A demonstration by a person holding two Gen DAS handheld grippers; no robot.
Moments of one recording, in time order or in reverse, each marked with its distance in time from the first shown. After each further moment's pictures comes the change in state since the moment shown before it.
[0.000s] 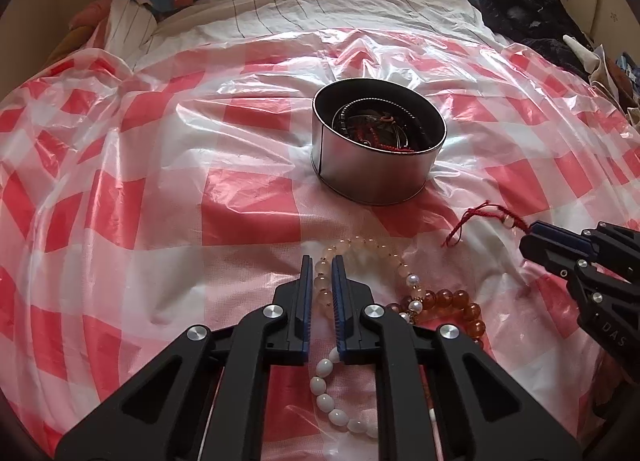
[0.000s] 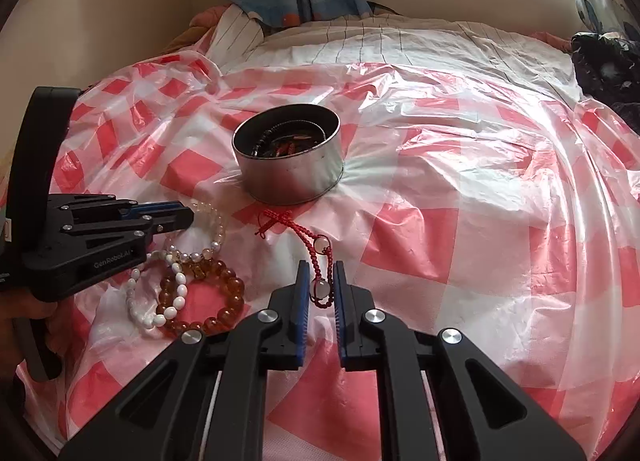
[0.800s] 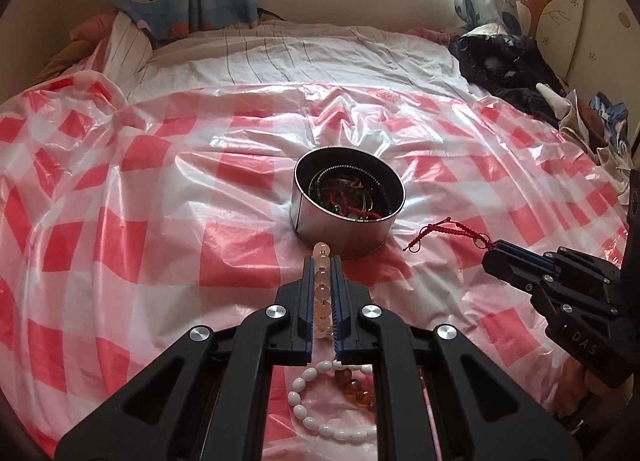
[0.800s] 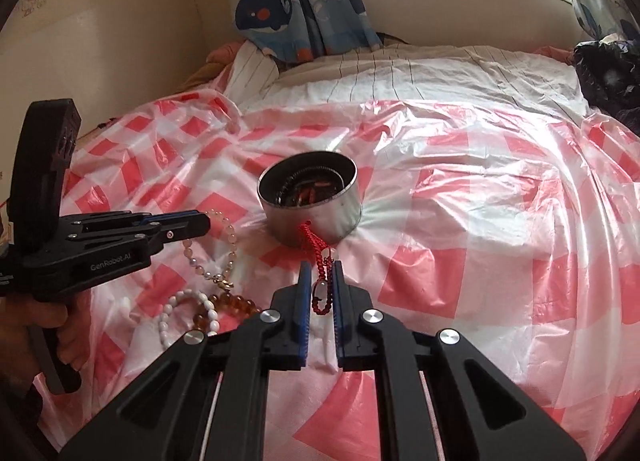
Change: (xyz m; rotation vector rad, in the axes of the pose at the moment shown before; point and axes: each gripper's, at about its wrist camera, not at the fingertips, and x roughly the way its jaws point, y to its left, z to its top) left arm -0.044 0.003 0.015 -0.048 -0.162 -0.124; right arm -0.030 0.004 0.014 0.008 -0.180 0.091
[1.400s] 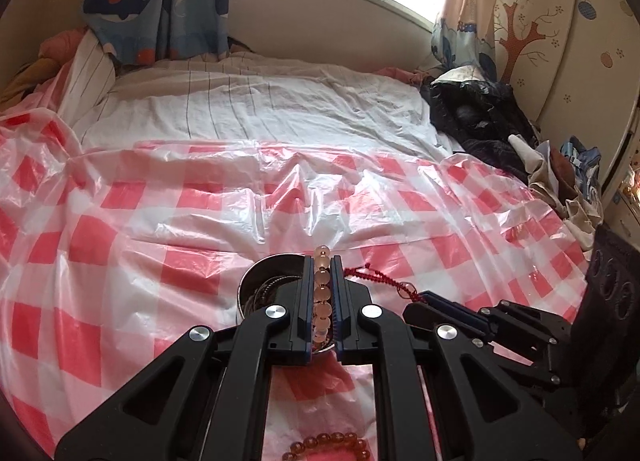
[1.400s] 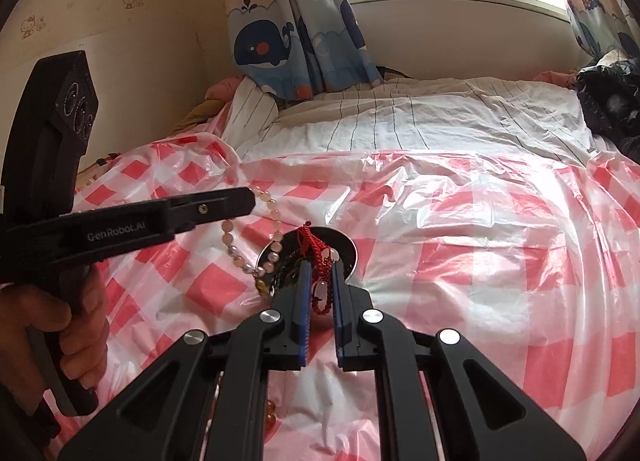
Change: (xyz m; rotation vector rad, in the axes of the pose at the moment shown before) left arm 0.029 -0.011 0.082 -0.049 -0.060 -0.122; right arm 0.025 -0.001 0.063 0.000 -0.071 0.007
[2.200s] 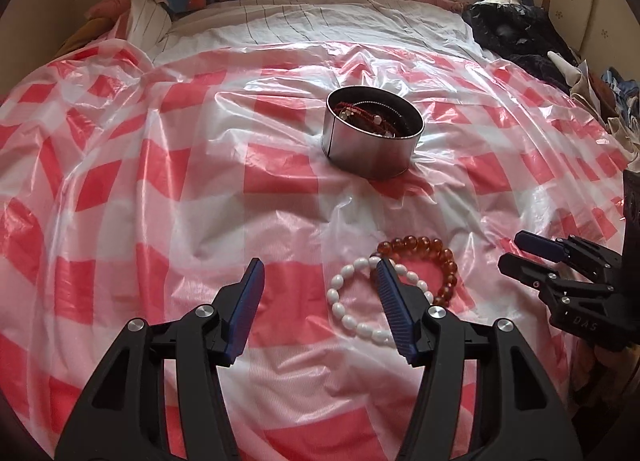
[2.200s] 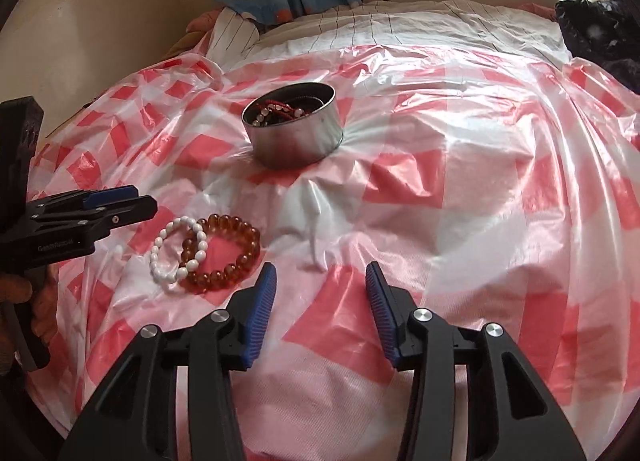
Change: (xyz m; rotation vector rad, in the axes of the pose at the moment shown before) left arm -0.063 0.023 -0.127 0.063 0.193 0.215; right arm -0.033 -0.008 -0.111 0.077 0.251 -0.056
